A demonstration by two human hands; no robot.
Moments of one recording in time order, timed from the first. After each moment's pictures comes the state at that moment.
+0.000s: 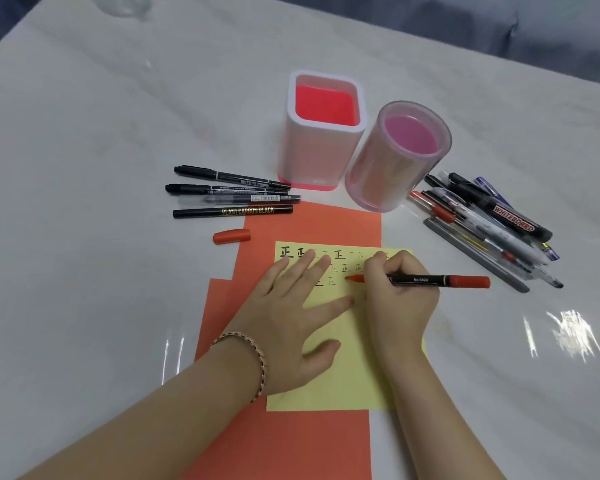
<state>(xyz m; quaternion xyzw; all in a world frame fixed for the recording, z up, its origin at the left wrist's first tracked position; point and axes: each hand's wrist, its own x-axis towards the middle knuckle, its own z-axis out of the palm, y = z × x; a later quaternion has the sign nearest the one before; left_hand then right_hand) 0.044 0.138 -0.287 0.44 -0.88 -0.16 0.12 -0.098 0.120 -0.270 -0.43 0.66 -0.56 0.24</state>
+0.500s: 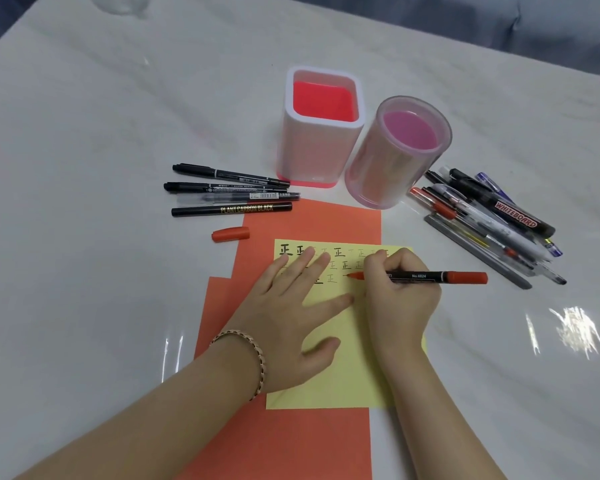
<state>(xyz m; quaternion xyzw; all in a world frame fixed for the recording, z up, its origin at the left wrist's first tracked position) 0.044 0.139 -0.286 0.44 -0.87 -0.17 0.12 -0.099 0.119 -0.274 -0.43 0.67 -0.56 0.22</state>
